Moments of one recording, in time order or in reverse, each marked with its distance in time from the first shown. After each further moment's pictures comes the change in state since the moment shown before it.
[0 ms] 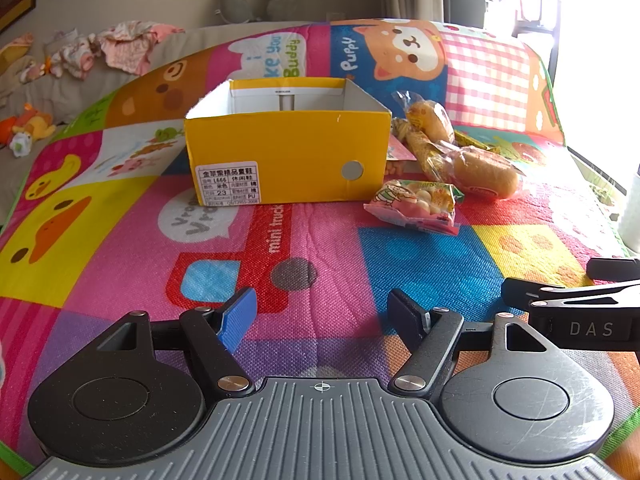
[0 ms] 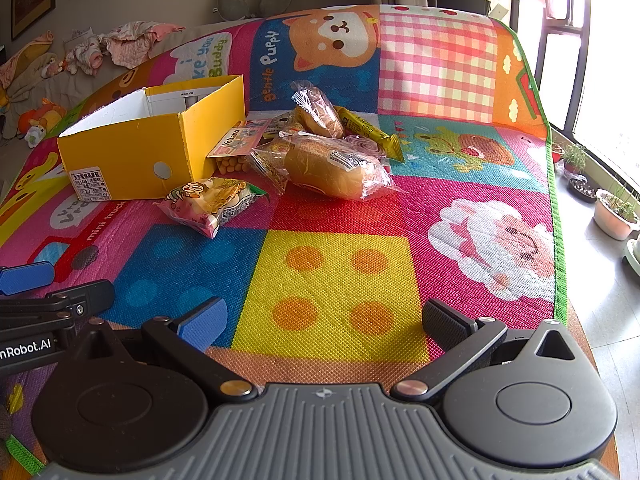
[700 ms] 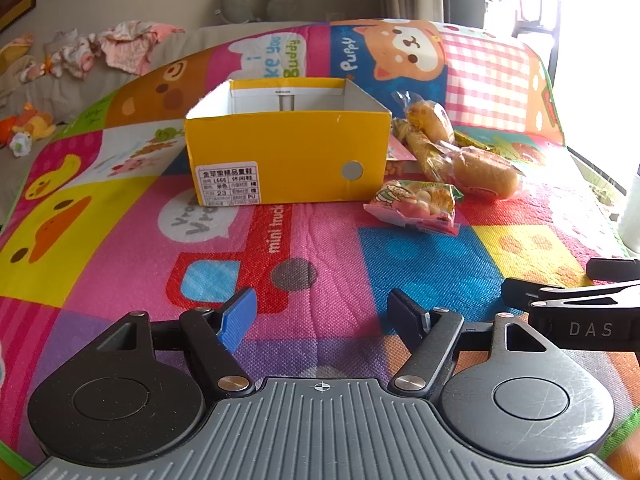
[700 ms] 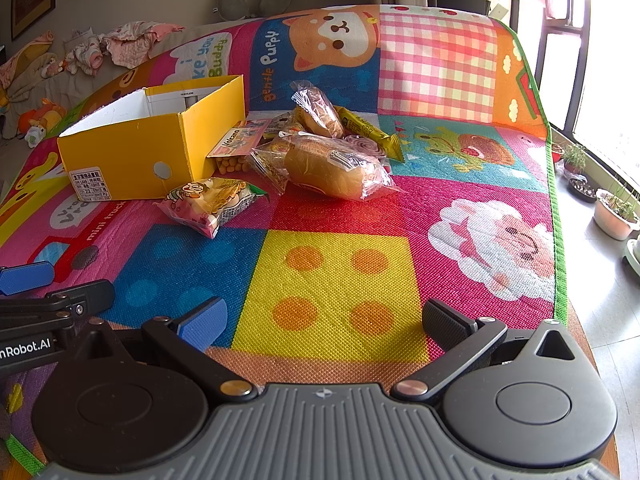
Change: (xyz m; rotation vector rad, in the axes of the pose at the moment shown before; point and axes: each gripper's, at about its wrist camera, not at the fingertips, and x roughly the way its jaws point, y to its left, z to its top) left arm 0.000 -0.002 0.000 -0.002 -0.001 -0.002; right arm 0.000 0.000 0.000 0.000 0.000 0.000
